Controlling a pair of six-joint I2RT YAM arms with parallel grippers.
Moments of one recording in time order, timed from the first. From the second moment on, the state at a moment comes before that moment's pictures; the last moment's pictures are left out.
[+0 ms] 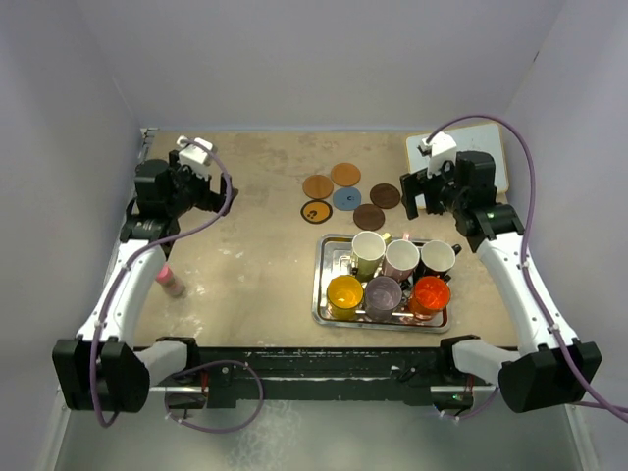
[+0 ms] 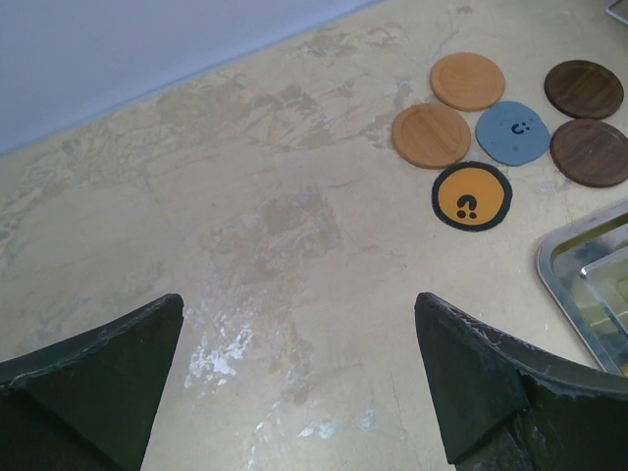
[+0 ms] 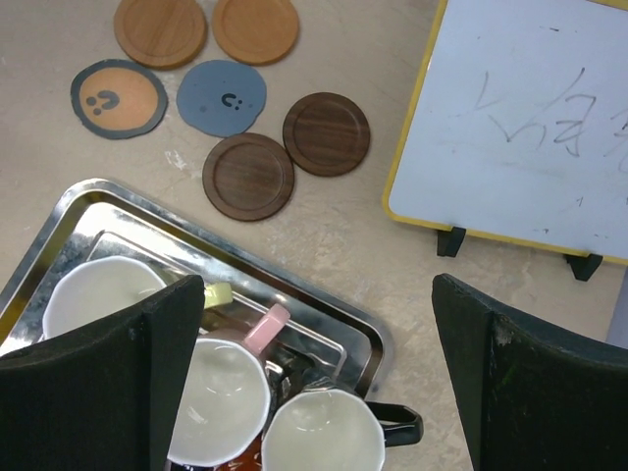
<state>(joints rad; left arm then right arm) -0.02 1.10 0.95 -0.16 0.39 0.18 0.16 1.16 1.15 -0.53 -0.11 -0.22</state>
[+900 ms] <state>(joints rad) -0.40 2.14 1.59 -0.02 0.18 0.15 -0.01 1.01 1.02 -0.56 -0.21 -0.25</state>
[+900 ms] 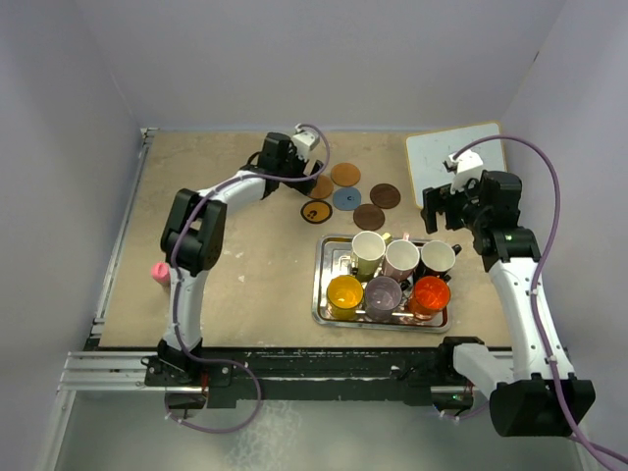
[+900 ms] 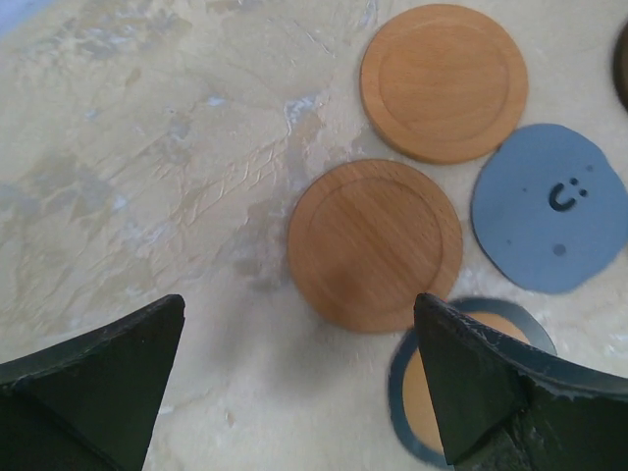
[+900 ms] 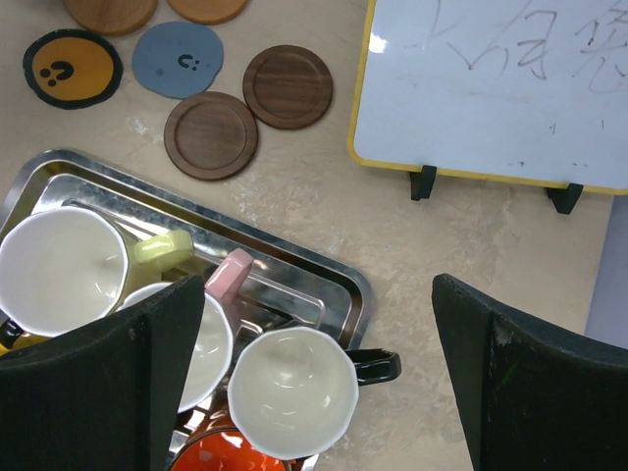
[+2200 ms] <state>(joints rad) -0.19 2.13 1.52 -0.15 -0.07 0.30 -0.02 1.01 1.01 -0.56 -0.23 -0.27</state>
